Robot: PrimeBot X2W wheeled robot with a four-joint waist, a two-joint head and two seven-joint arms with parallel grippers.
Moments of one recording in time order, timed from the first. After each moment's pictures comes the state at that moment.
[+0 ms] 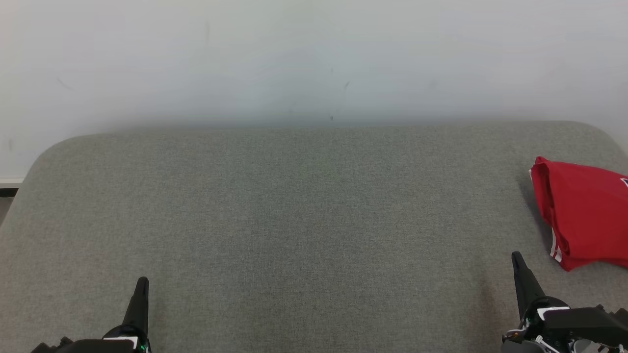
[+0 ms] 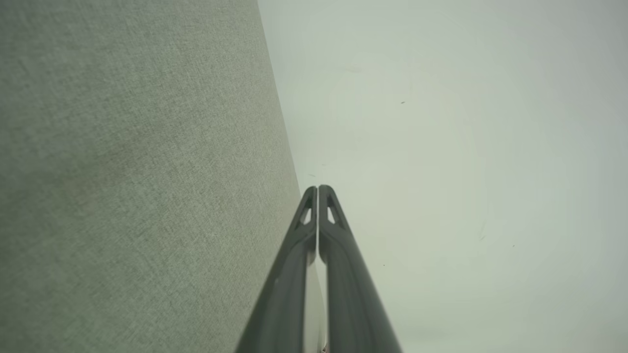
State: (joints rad) left arm -0.08 0.05 0.11 0.24 -1.49 -0.12 0.08; right arm -0.09 -0.06 -0.10 0.25 1.50 0.13 0.09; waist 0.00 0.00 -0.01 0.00
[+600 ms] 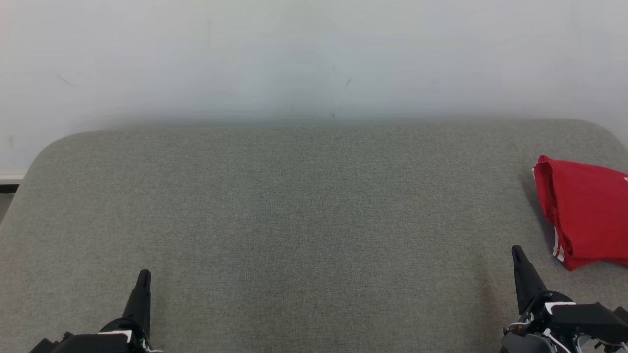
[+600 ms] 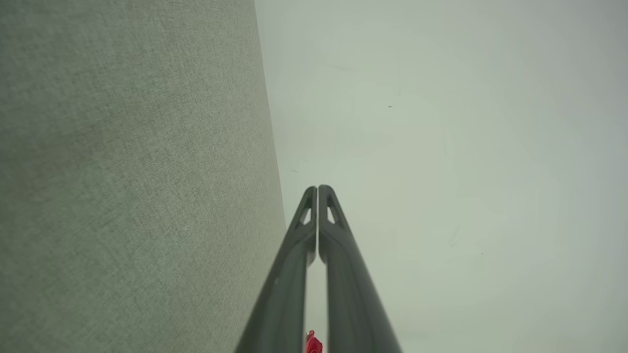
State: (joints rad) left arm -0.10 0.05 0.11 0.25 -1.61 -0.13 0.11; right arm -0.11 -0.05 -0.11 0.25 1.61 0.13 0.11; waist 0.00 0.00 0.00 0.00
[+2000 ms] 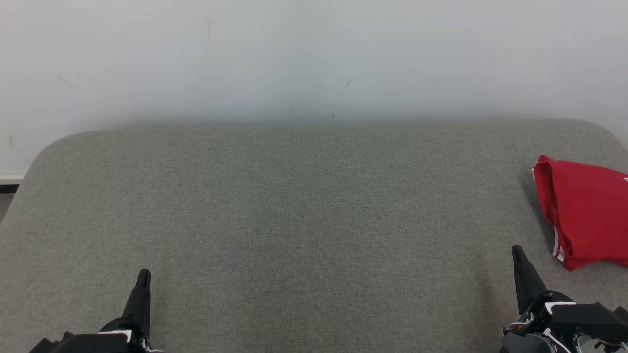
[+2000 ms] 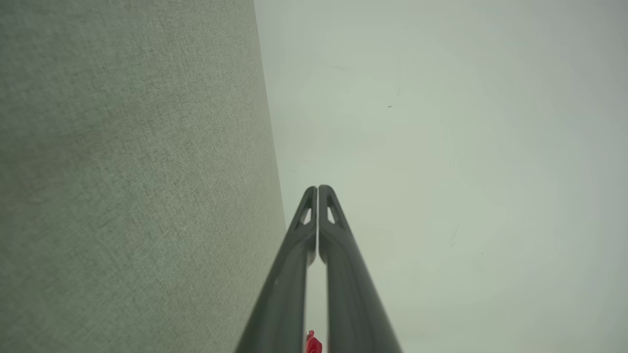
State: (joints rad) left arm -0.11 0.05 0.11 0.25 -1.61 -0.13 0.11; right arm -0.11 -0.05 -0.11 0.24 1.61 0.13 0.11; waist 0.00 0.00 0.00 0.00
